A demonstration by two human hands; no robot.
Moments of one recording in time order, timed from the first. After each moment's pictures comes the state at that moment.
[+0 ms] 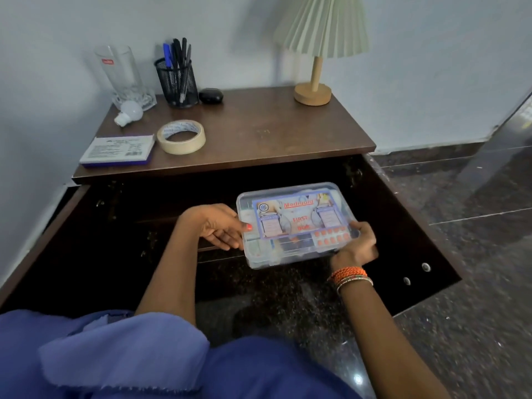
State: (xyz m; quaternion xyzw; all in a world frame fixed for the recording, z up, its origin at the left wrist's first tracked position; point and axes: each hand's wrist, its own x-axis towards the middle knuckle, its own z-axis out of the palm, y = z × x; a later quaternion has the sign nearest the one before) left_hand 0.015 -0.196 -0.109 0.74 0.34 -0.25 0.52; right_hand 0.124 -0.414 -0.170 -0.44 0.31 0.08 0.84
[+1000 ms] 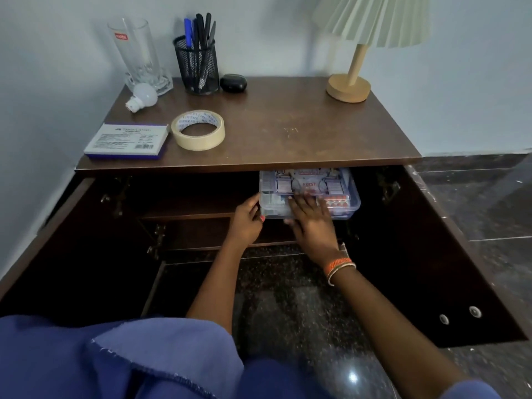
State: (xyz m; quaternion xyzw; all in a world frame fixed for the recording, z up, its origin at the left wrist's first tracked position) left_hand 0.060 -0.198 -0.199 0.70 0.33 0.15 0.61; right_hand 0.179 -0.322 -0.248 -0.84 -0.49 -0.12 0.20
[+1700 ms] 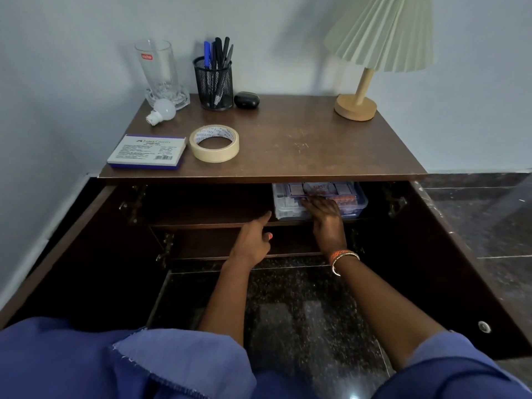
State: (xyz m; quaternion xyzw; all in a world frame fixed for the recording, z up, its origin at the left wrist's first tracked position) left_hand 0.042 -0.192 -0.206 0.84 0.32 0.06 0.43; right_hand 0.210 -0.306 -0.245 -0.84 -0.45 -0.13 0.26
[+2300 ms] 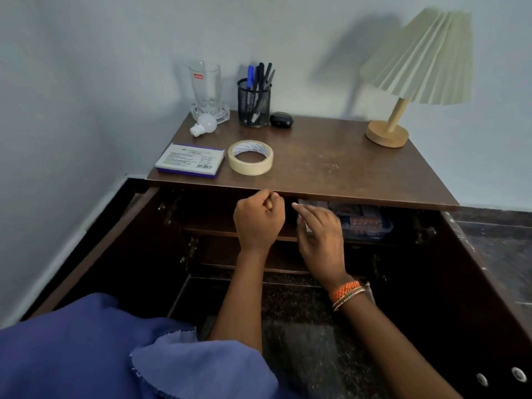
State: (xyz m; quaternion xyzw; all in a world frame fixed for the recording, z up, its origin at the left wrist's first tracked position) left_hand 0.027 -0.177 -0.128 0.74 0.35 0.48 0.32; right_hand 0.110 -0.283 -0.163 -0.76 -0.51 -0.18 0.36
